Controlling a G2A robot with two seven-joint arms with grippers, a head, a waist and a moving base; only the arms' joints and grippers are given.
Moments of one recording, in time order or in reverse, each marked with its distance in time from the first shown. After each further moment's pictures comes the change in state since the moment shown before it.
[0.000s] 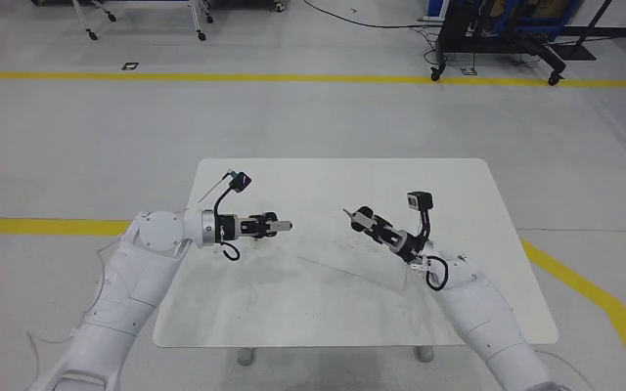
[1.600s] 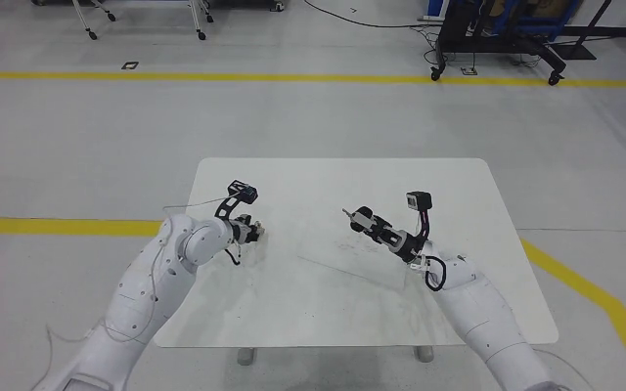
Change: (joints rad) left arm 0.004 -0.007 0.136 -0.075 0.965 0.263 0.266; right arm 0.001 0.000 -0.001 0.001 0.000 0.000 0.000
